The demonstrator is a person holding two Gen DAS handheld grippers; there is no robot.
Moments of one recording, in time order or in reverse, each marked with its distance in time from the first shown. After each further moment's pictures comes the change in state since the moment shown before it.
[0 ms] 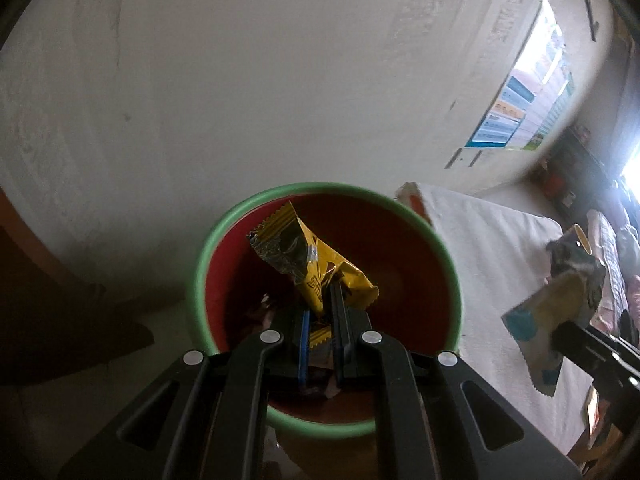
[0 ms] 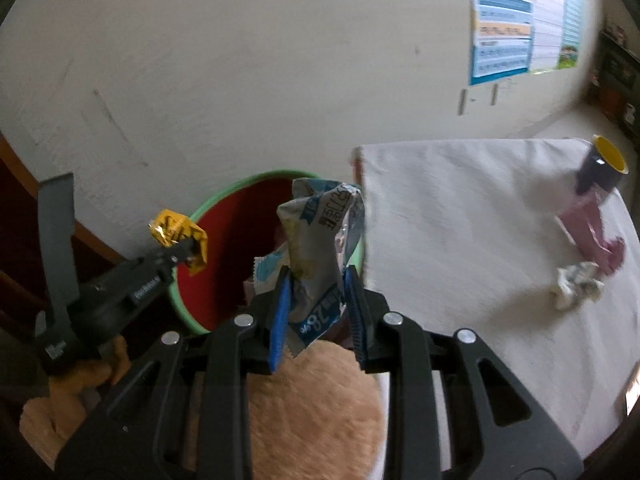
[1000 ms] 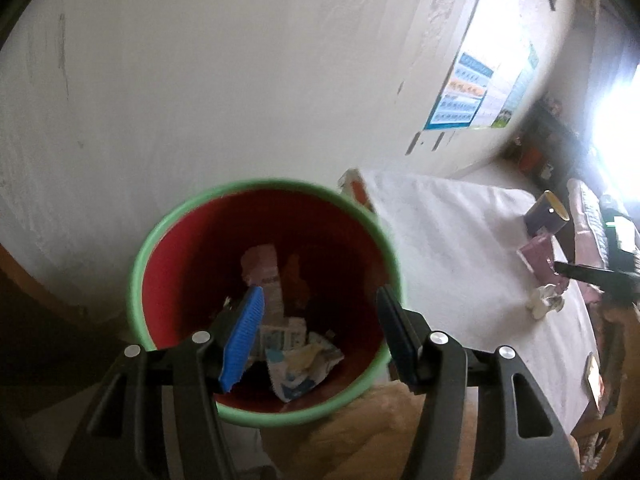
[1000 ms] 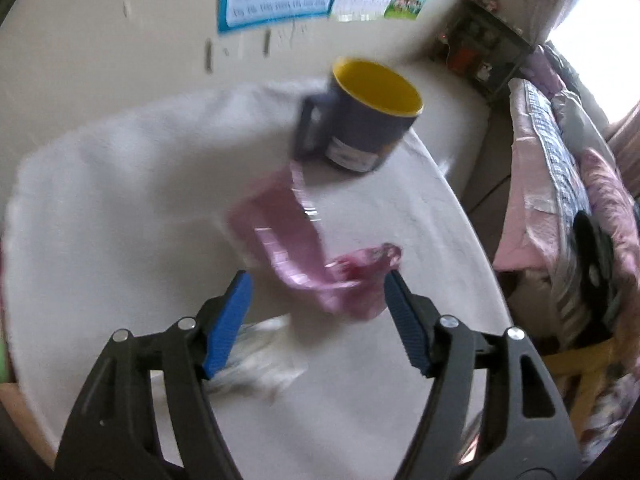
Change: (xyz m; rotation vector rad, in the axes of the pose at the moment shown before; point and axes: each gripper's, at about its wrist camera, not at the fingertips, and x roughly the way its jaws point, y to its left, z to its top) left arm -0.010 -0.065 -0.017 0.141 -0.027 -0.069; right arm 0.024 -0.305 0.021 0.155 0.178 -0.644
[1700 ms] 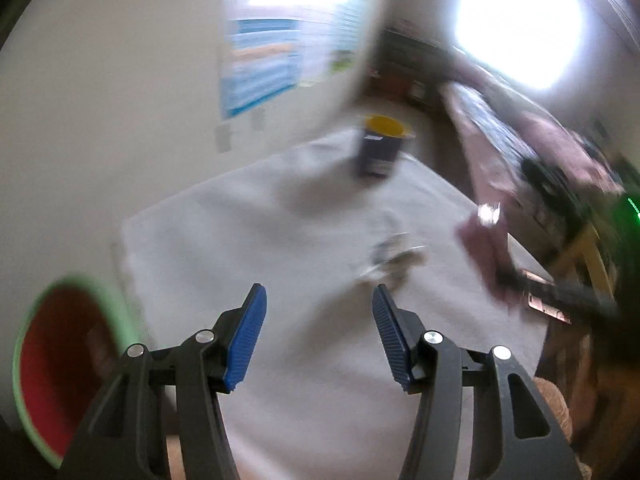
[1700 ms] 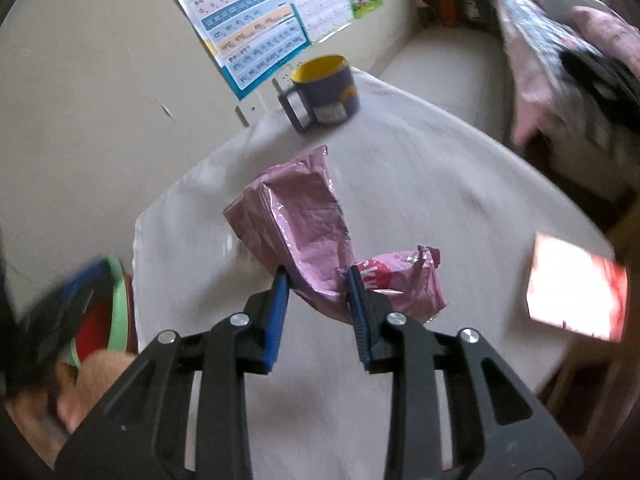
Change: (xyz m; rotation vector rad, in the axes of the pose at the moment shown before) left arm 0.025 -0.234 -0.012 0.528 0.067 -0.335; right arm -0.096 -0.064 -0.162 0.441 -0.167 0.411
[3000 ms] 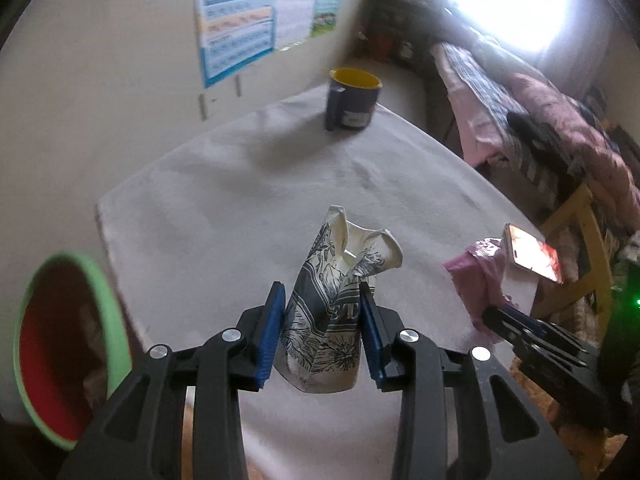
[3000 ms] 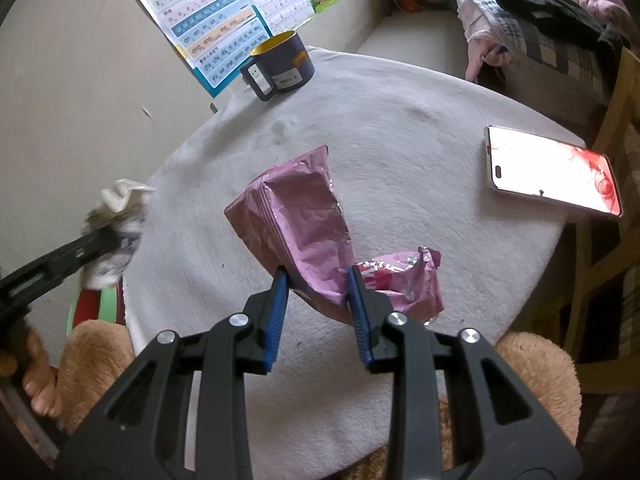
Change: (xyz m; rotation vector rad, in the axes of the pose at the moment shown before) left arm -0.018 -0.015 -0.027 -0.050 0.120 0.012; right arm -0.009 -0.027 -0.066 0.103 -0.010 -0.016
